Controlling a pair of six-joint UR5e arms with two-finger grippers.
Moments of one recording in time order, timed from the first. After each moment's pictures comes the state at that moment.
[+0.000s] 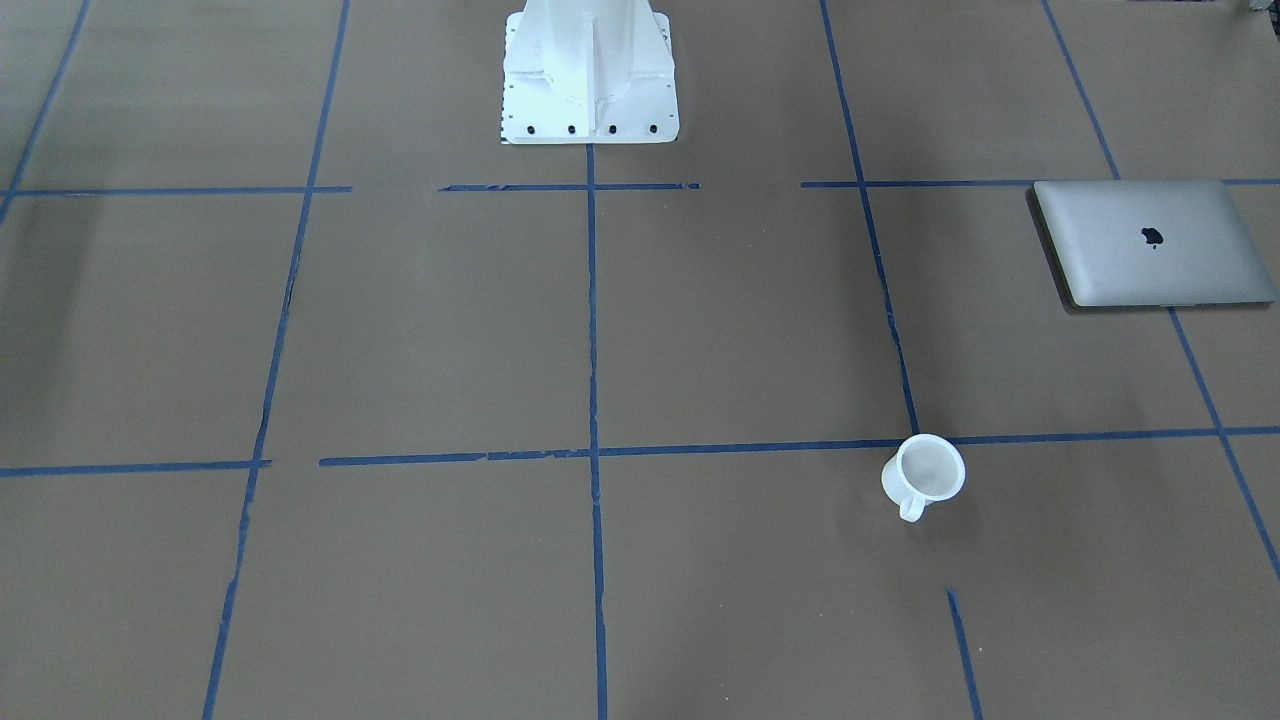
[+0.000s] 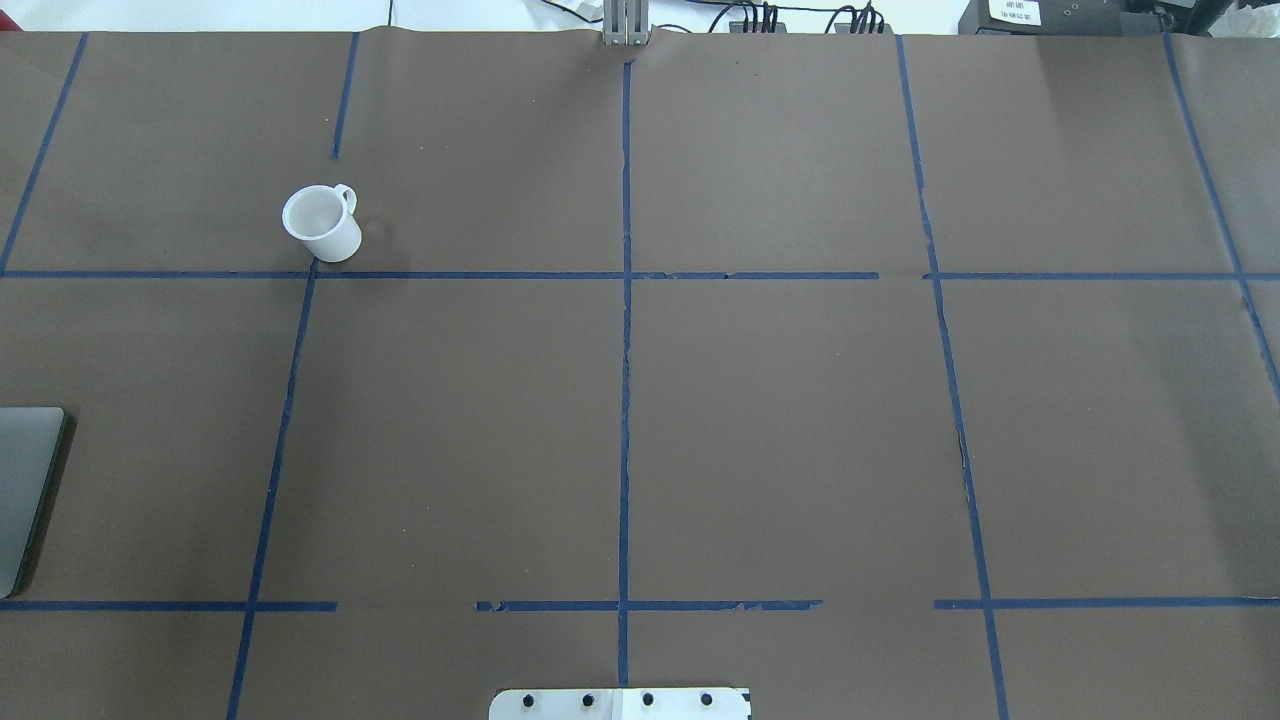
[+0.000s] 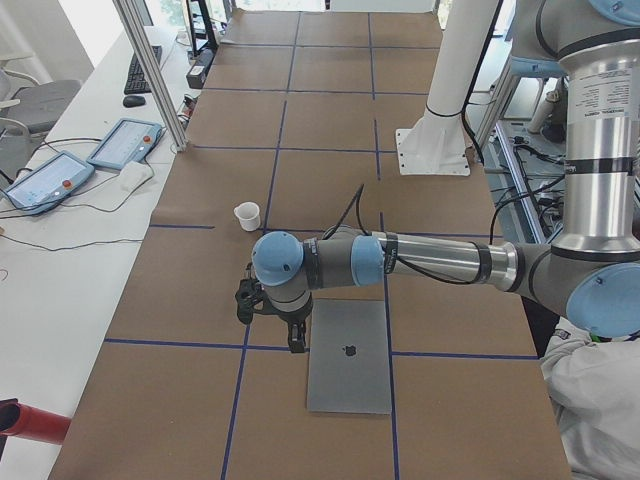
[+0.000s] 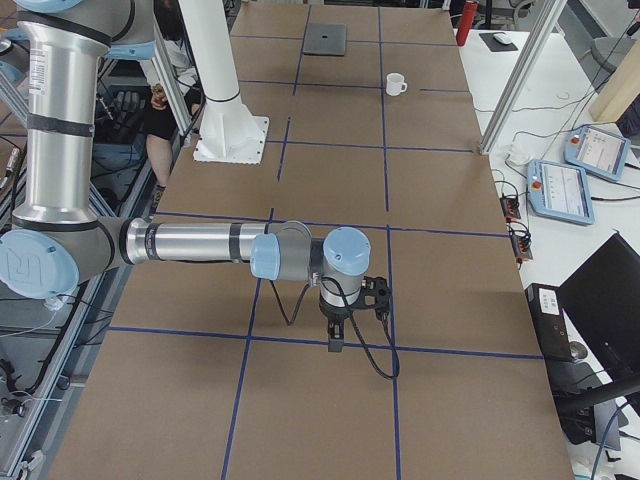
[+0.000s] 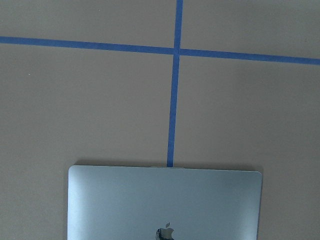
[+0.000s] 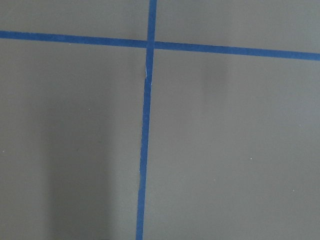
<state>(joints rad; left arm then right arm) -1.62 -1.49 -1.75 -1.36 -2.42 0.05 1.54 -1.71 1.75 -1.64 2.28 -0.05</state>
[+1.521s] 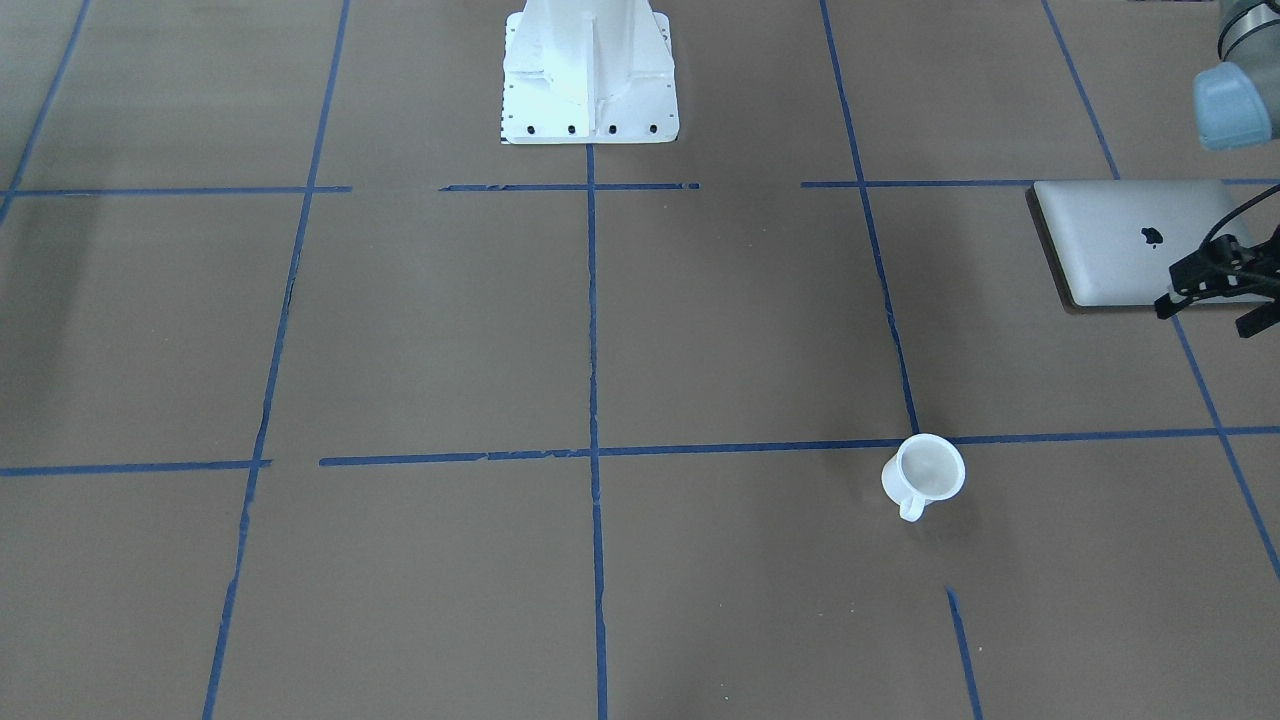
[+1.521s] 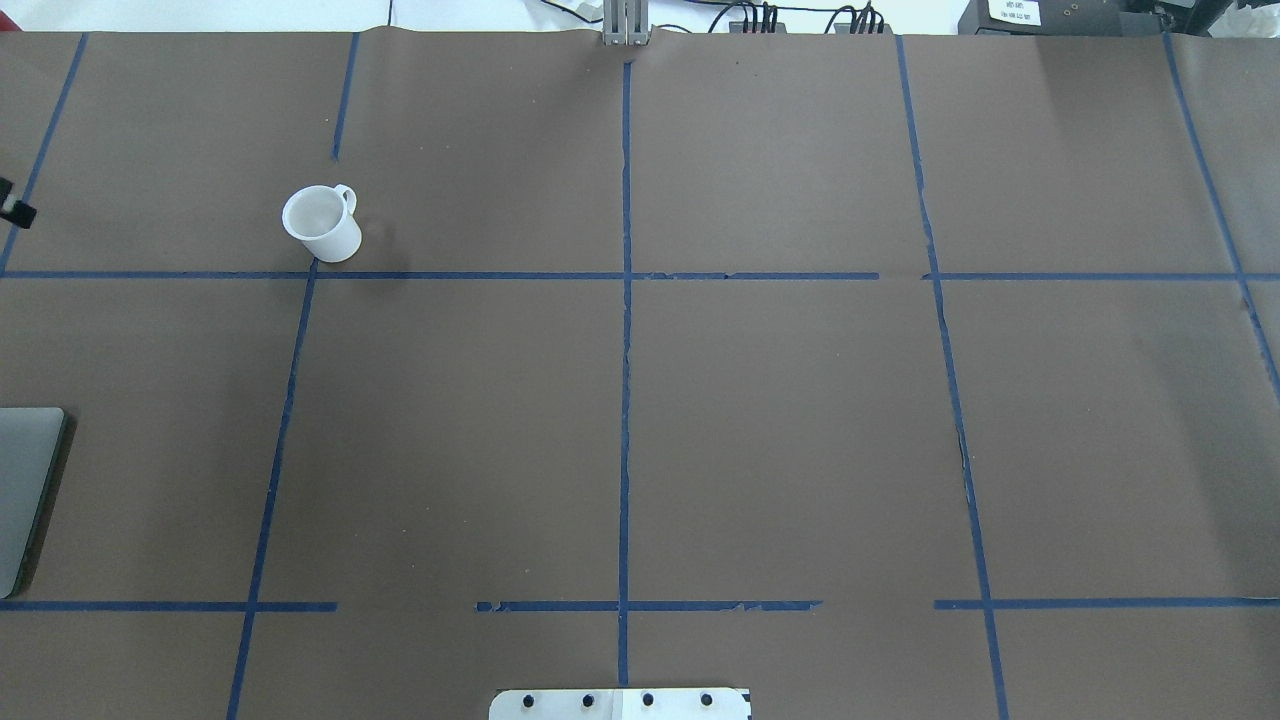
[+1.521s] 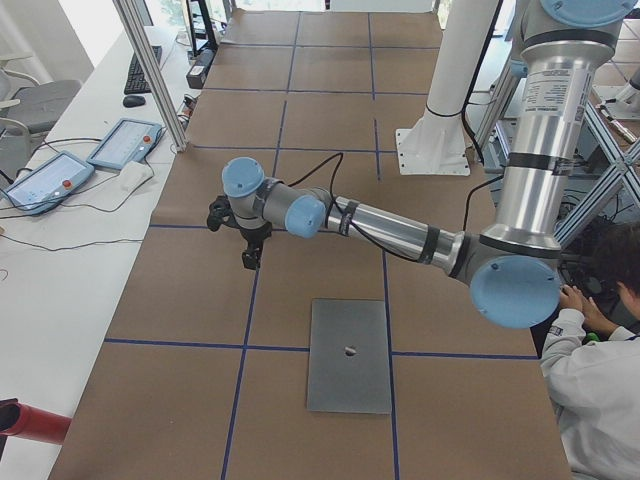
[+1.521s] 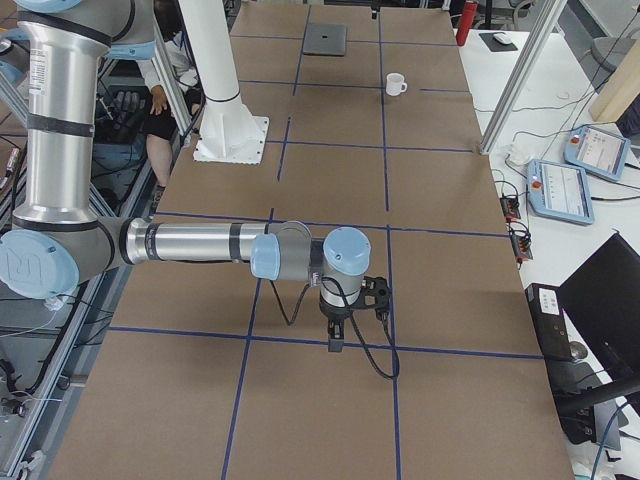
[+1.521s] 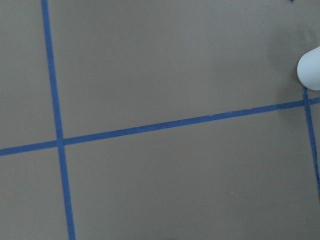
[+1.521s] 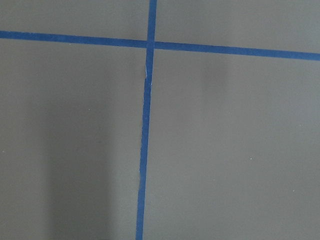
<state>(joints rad) -1.29 -1.77 -1.67 -1.67 -2.43 -0.24 1.54 -1.71 1.75 -1.64 2.28 -0.05</state>
